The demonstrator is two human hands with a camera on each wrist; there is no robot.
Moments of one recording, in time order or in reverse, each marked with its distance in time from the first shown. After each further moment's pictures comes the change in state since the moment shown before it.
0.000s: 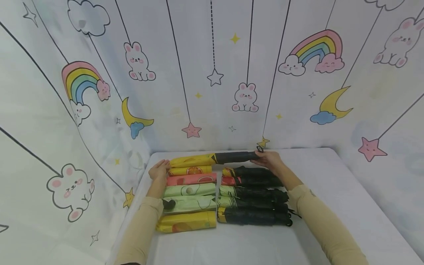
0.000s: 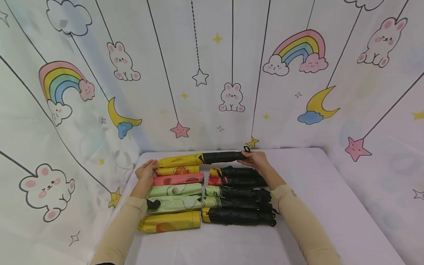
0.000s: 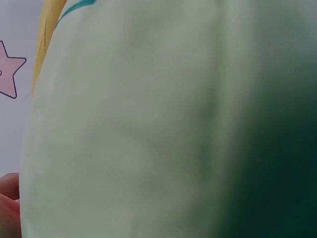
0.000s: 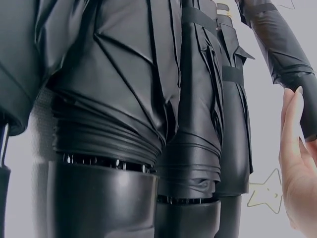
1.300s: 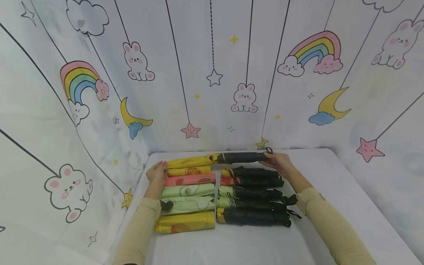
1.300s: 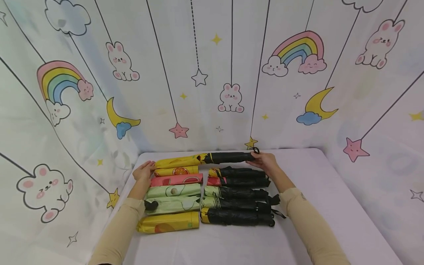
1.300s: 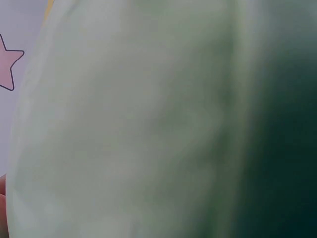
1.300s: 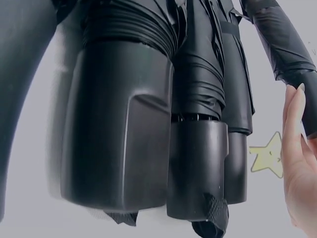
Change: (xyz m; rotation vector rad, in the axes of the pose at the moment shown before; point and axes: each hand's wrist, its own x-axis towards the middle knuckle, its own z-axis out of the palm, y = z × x) left_hand 0.005 -0.003 -0.009 -0.010 -0.009 -0.001; right_hand -0.014 -0.011 -0.035 -0.026 0.014 -0.021
